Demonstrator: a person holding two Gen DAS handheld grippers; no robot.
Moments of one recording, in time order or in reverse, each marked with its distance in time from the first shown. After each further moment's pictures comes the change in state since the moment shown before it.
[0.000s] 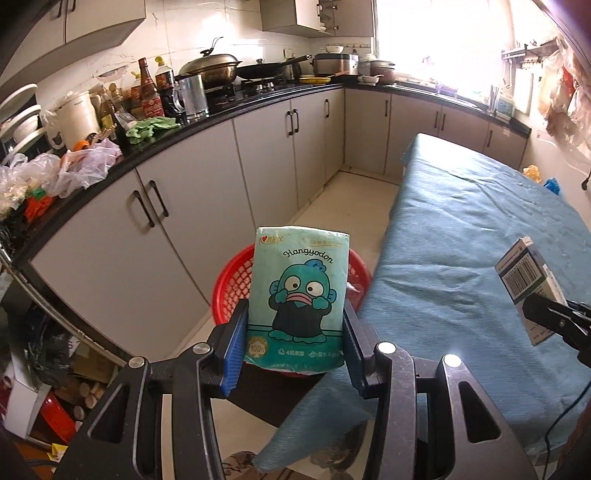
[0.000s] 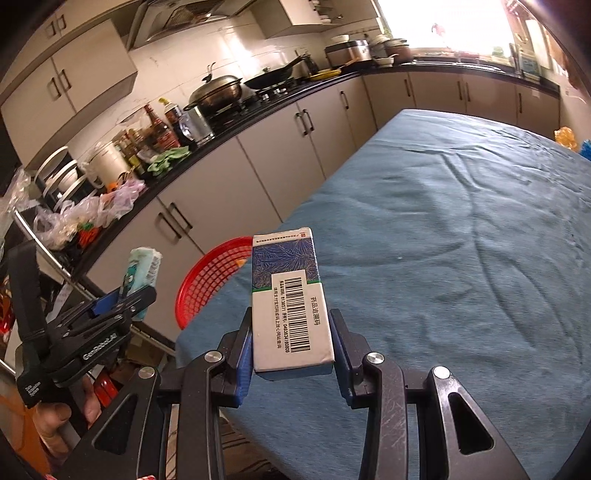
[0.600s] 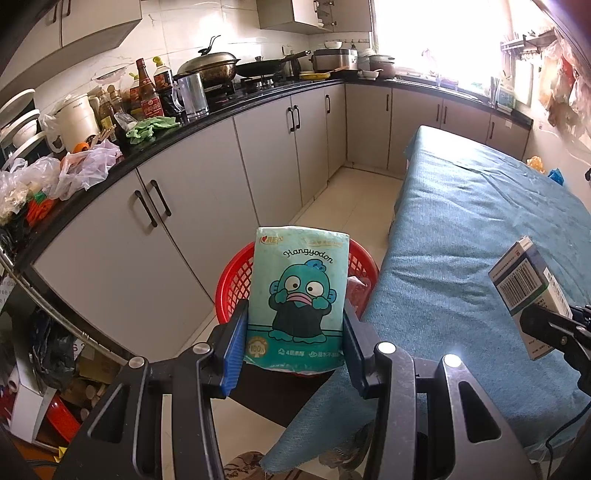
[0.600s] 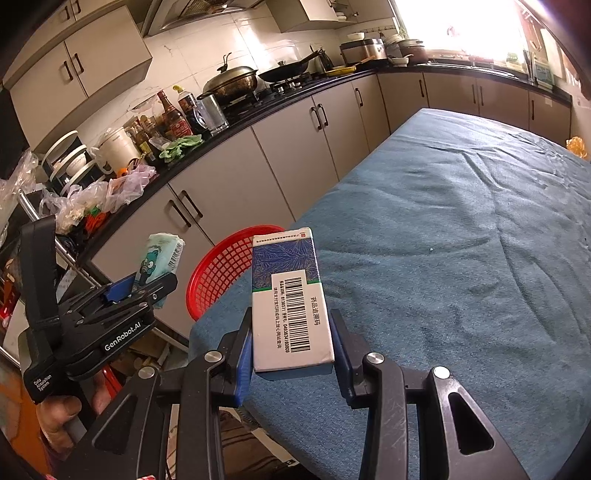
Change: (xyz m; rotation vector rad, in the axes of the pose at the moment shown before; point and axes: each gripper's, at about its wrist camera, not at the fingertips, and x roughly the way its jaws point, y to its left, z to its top) left arm 0.008 0.003 -0.003 0.017 0.011 0.004; right arm 0.008 0.018 -0.009 -0.039 0.017 0.018
